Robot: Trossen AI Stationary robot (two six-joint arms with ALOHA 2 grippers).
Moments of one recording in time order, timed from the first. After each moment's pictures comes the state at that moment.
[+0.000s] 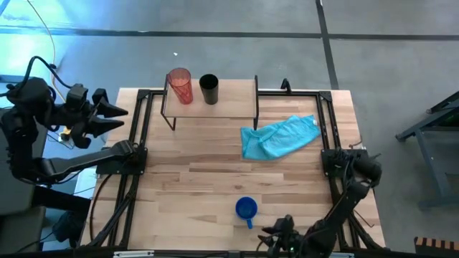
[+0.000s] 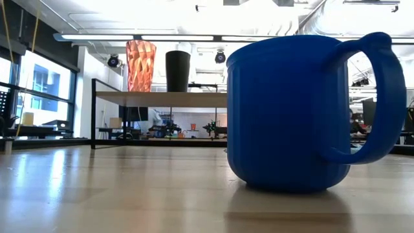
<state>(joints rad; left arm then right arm) 0.76 0.62 1.54 -1.10 0.59 -0.30 0.99 2.00 1.42 -0.52 0.89 1.64</state>
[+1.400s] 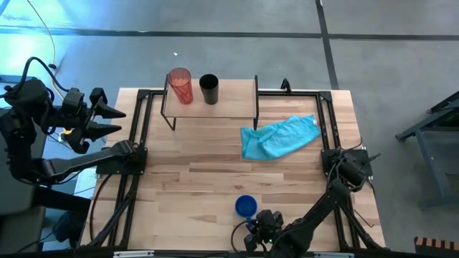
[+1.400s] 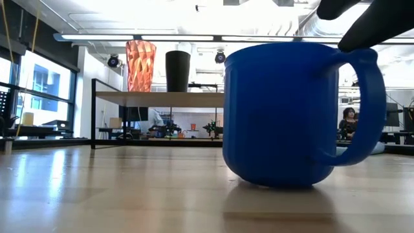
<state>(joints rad) 0.76 0.60 1.54 -1.11 0.64 -0.13 0.84 2.13 1.67 -0.79 0.73 1.81</state>
